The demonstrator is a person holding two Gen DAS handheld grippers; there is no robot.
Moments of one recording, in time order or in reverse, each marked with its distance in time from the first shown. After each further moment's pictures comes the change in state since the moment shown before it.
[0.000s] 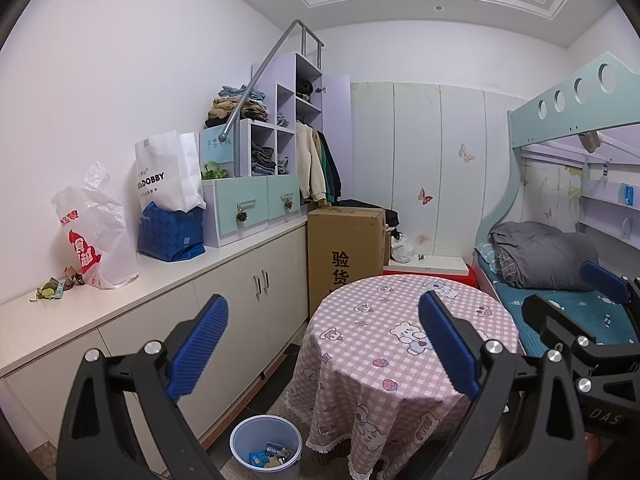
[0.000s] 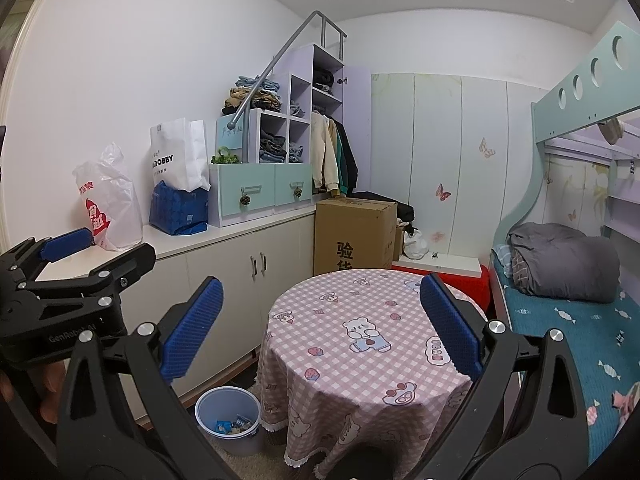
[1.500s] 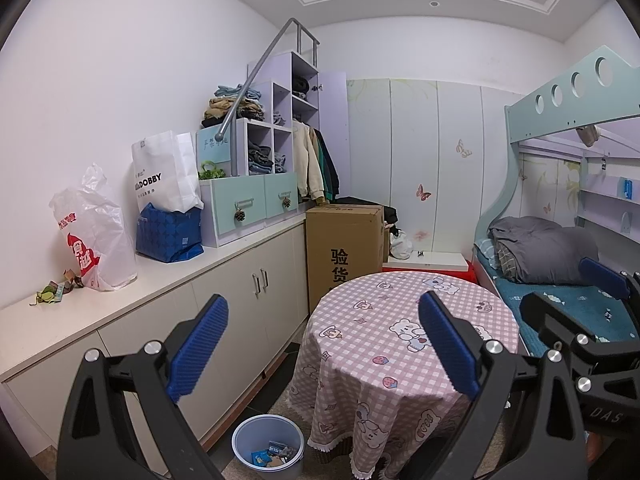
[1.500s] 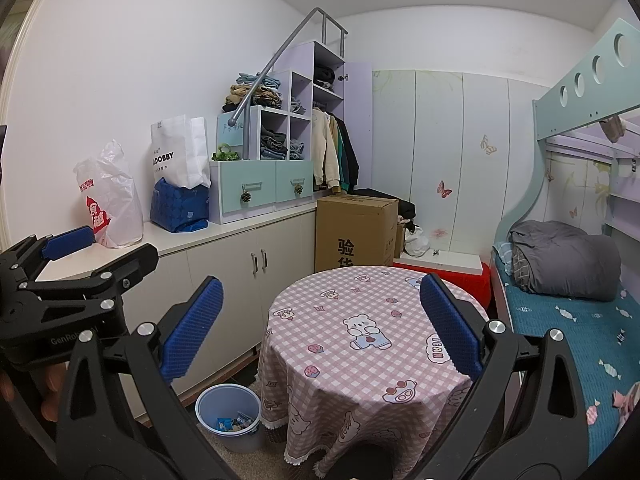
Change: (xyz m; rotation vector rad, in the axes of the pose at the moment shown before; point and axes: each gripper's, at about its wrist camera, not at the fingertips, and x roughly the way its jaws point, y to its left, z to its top) left arm 0.003 0.002 -0.005 0.008 0.007 -0.011; right arm 0.000 0.001 -0.005 0.004 0.007 0.000
